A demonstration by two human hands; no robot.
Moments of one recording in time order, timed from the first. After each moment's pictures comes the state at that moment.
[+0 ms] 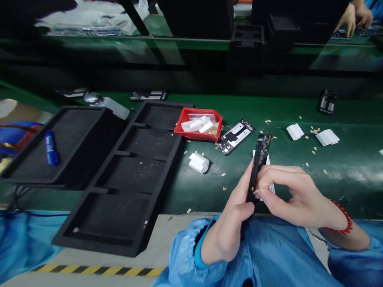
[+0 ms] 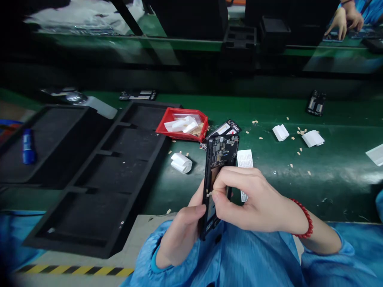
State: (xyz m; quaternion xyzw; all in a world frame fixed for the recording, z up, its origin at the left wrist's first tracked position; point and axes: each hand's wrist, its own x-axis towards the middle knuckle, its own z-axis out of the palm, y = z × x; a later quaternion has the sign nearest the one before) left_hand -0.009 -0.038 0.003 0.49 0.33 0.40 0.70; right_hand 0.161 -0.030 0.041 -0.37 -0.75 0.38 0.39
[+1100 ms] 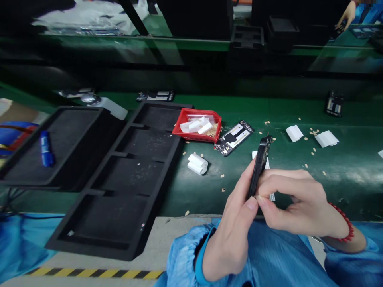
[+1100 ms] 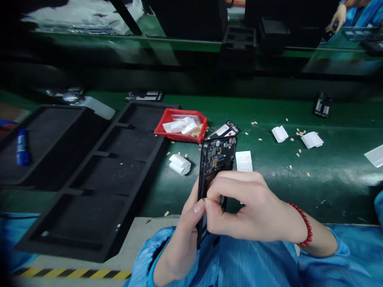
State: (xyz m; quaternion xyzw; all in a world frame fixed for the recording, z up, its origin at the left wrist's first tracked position) left_hand -0.008 -0.052 0.008 0.53 0.35 0.42 0.65; right_hand 0.152 -0.032 0.048 -0.38 -0.76 0.32 0.42
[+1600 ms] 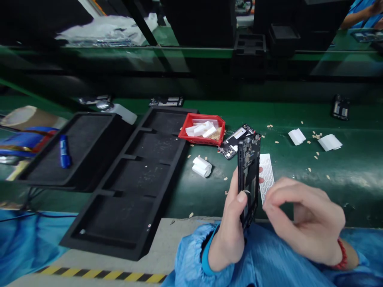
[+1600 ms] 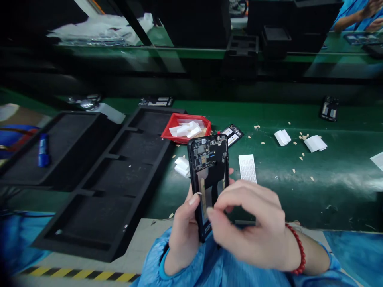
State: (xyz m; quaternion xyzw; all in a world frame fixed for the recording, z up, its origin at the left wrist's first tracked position) left_hand 0.001 -0.049 -0.002 0.39 0.36 0.49 0.69; right_hand 0.135 -0.054 0.037 -0.43 -0.66 0.27 0.56
